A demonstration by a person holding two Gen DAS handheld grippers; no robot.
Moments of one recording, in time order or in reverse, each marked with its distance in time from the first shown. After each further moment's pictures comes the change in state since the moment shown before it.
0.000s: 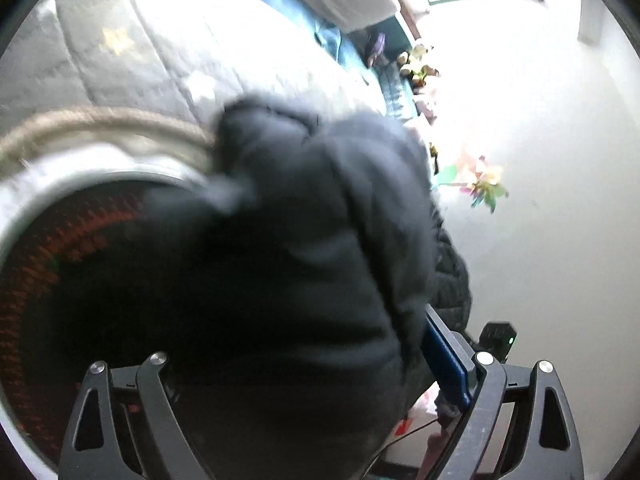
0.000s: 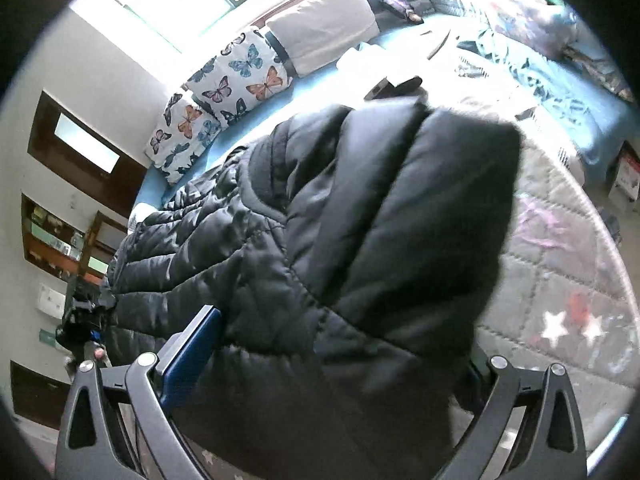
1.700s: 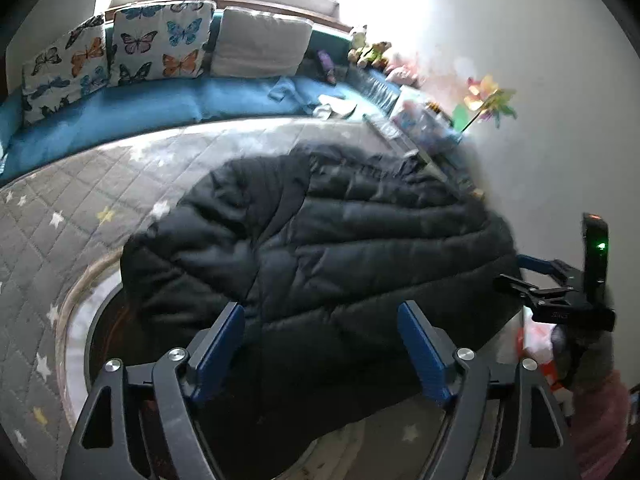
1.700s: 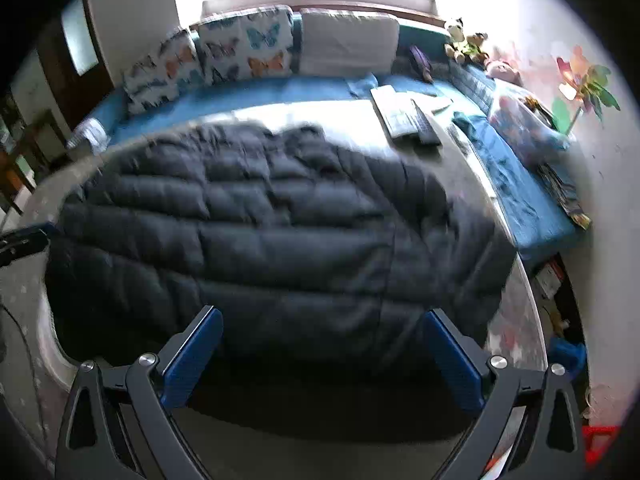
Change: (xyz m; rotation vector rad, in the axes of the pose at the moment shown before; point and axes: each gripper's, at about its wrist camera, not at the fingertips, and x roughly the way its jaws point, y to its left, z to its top) left arm 0.042 -0.137 -0.058 0.578 -0.120 0.409; right arm 0.006 0.082 -0.035 -0.354 -0.004 -0.403
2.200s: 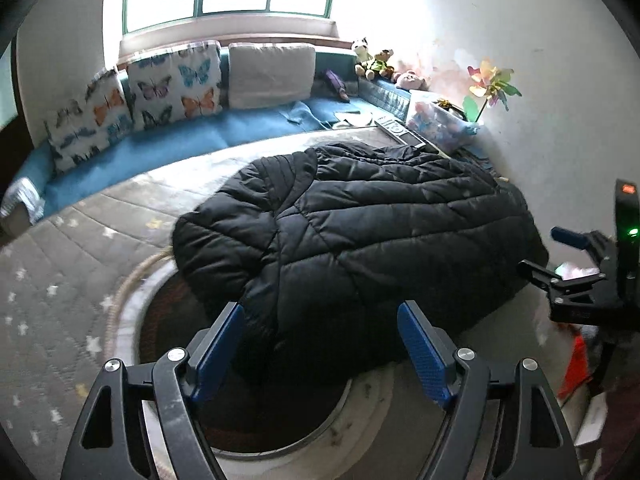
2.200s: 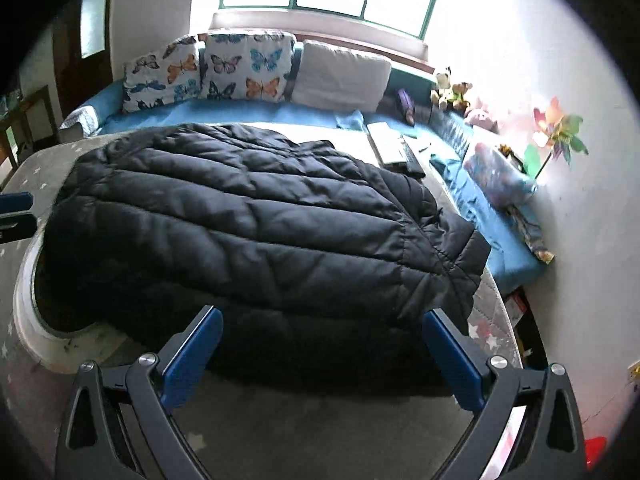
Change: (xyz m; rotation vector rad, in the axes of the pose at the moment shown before) left arm -0.050 -0.037 -0.066 0.152 -0.123 0.190; right arm -0.039 0.052 -0.044 -0.104 -0.179 -0.129
